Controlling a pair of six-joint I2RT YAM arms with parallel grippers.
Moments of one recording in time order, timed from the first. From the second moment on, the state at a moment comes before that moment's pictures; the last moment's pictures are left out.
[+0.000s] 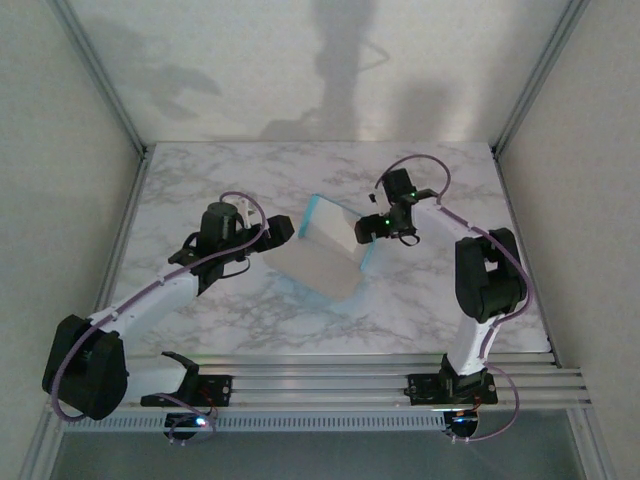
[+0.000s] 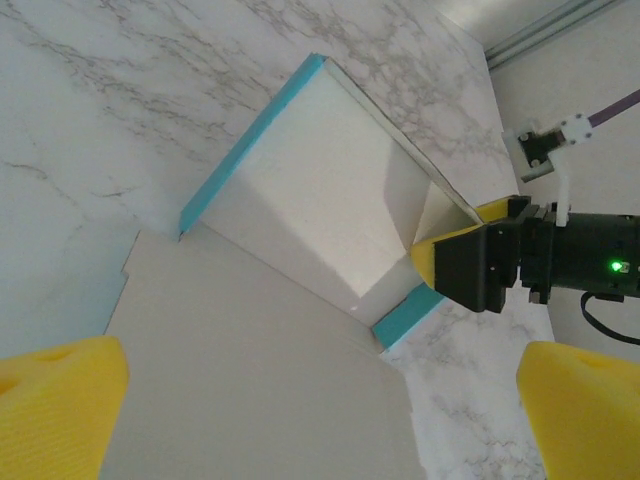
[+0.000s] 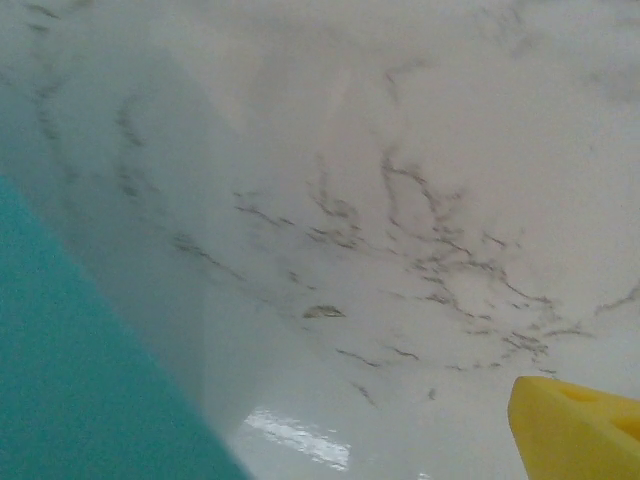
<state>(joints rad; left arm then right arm) -0.38 1.24 0.75 -0.03 0.29 -0.72 0.34 1.83 1.28 -0.63 -0.13 0.05</state>
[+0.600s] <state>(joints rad) -0.38 1.25 0.78 -0.06 0.30 -0.72 0.27 1.78 1.15 -0.54 -0.21 0.15</state>
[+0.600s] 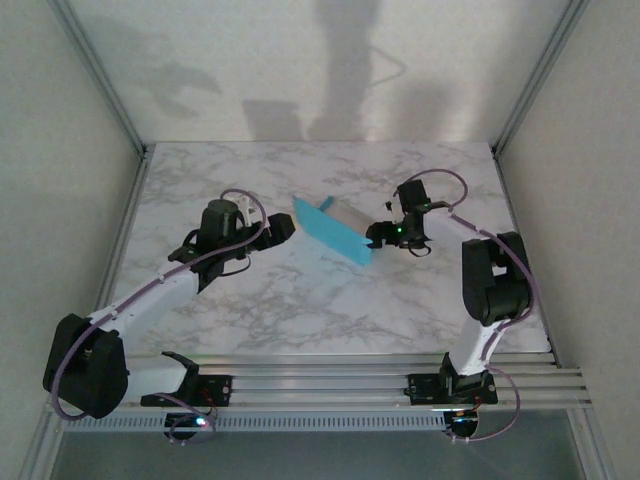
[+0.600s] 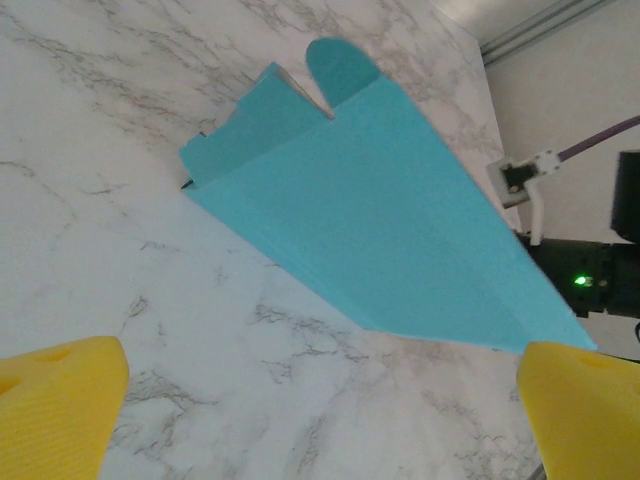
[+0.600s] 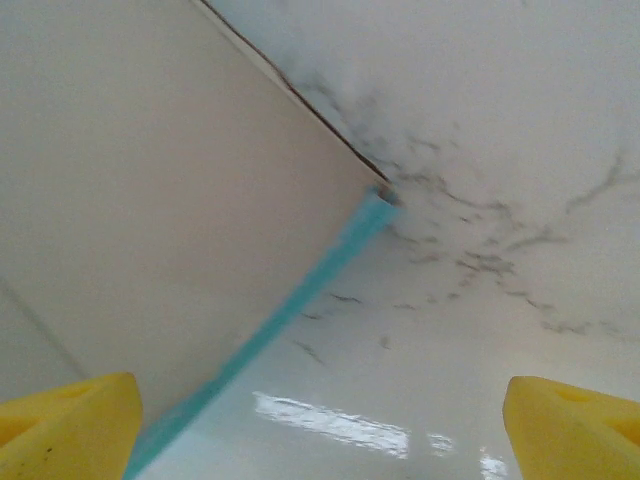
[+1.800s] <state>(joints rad) -0.70 1.51 0.68 0.44 0.29 -0.90 0.24 1.91 1.32 -0.45 -0.50 0.15</state>
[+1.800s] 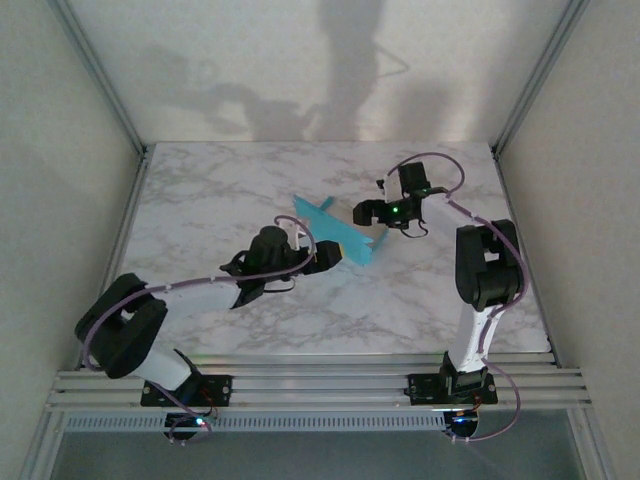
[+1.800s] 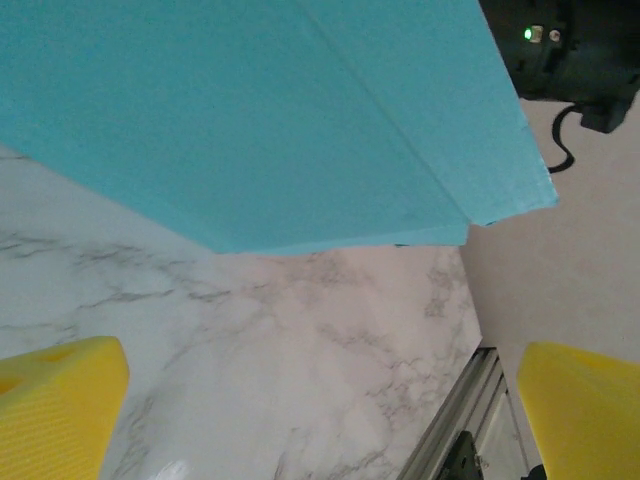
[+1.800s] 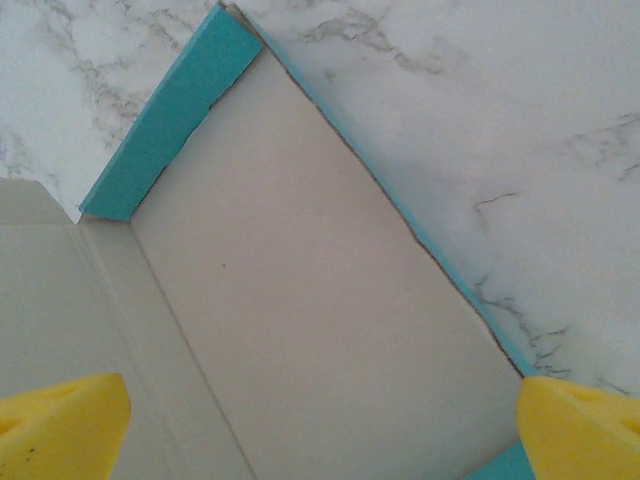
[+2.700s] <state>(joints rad) -0.68 1.68 0.73 0.73 0.27 -0.89 0.21 1.88 1.11 -0.28 -0.55 0.27</state>
